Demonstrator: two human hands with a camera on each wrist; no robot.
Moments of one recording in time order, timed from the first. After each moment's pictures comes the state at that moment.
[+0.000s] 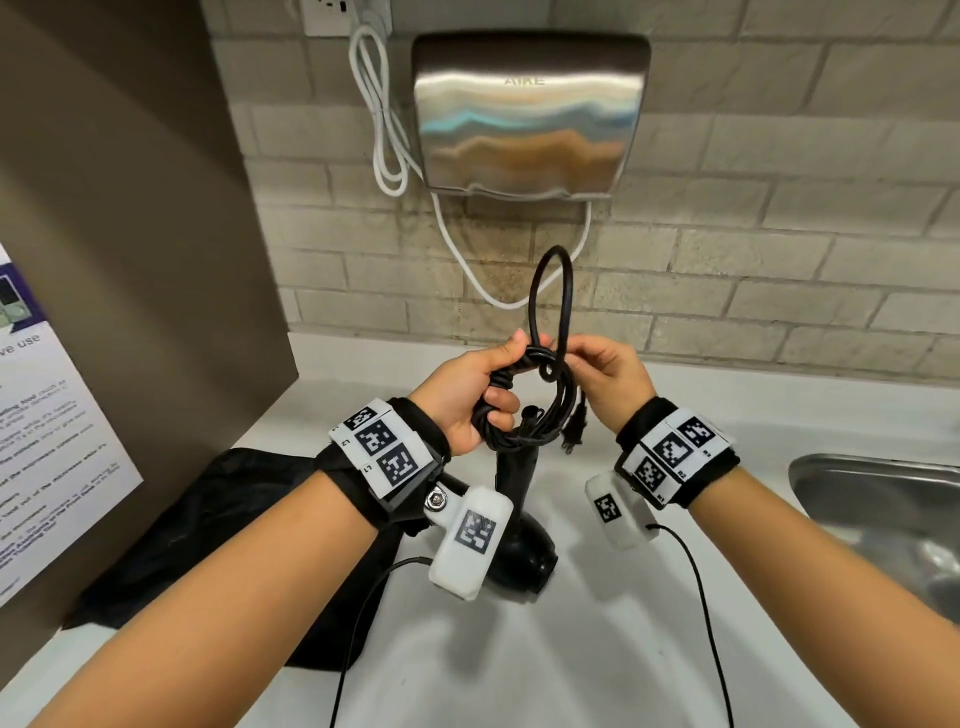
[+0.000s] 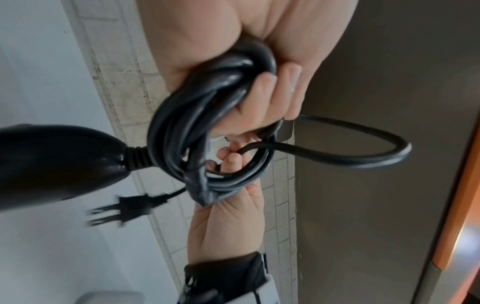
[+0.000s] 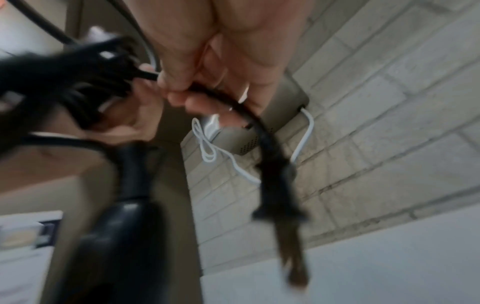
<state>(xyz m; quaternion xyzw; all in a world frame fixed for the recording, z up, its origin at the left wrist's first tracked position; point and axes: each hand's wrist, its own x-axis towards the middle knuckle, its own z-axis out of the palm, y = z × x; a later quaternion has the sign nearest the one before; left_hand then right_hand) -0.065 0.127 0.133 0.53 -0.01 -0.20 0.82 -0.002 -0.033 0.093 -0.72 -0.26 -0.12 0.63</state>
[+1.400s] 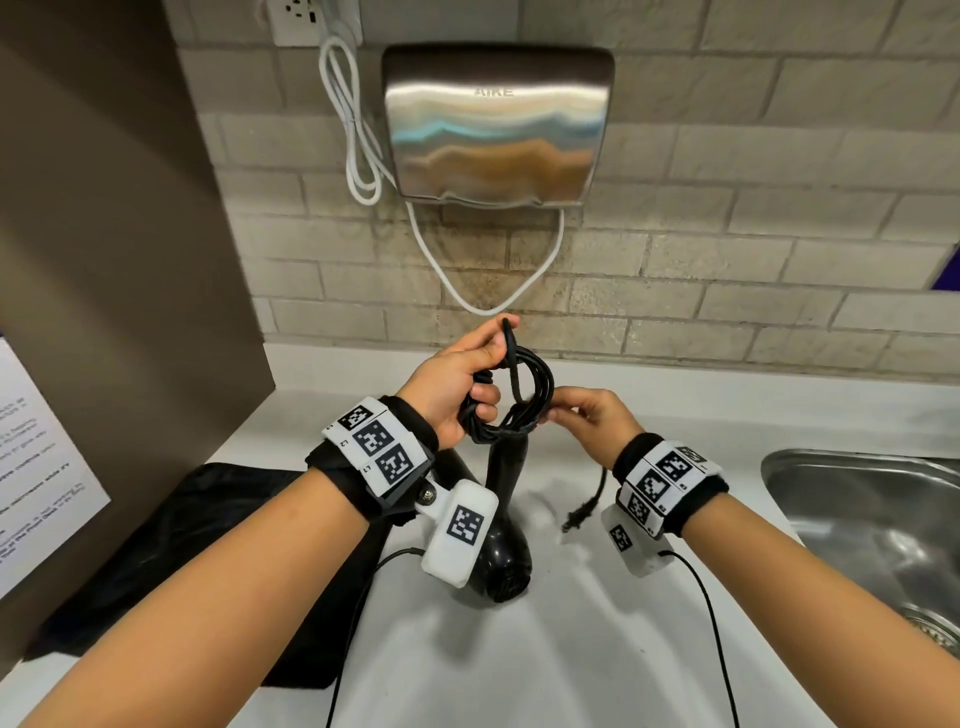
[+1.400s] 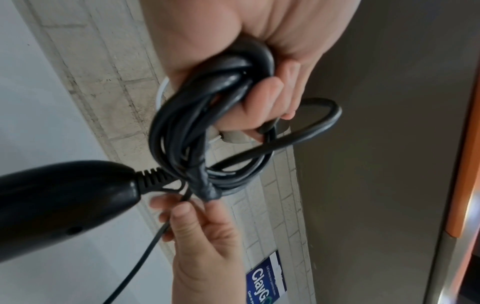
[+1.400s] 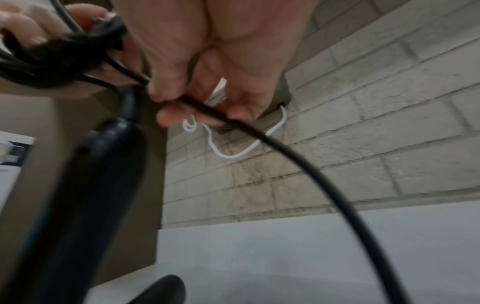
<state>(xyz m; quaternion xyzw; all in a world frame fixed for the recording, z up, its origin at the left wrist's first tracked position) -0.057 0.118 0.136 0.56 -0.06 -0.12 0.81 -0.004 -0.058 0.054 -0.82 -0.23 -0.06 0.53</state>
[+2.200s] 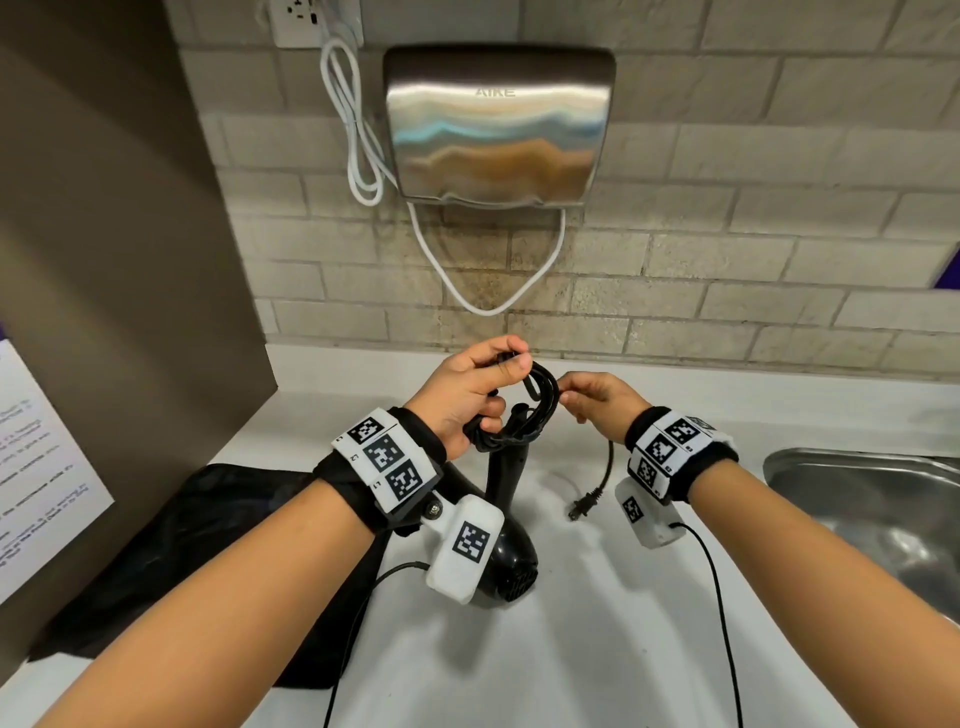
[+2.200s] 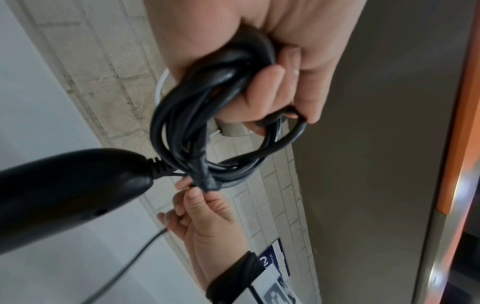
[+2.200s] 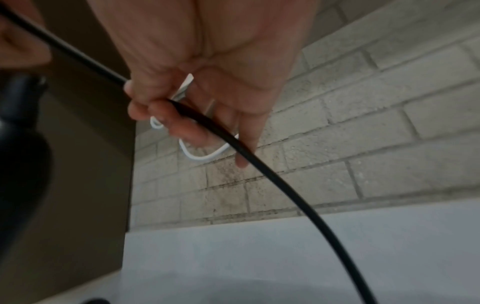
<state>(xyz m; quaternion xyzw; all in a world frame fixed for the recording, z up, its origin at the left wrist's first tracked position) -0.062 0.114 0.127 0.61 -0.08 -0.08 0.79 0.015 -0.070 0.071 -0.85 -0.22 0.01 0.48</state>
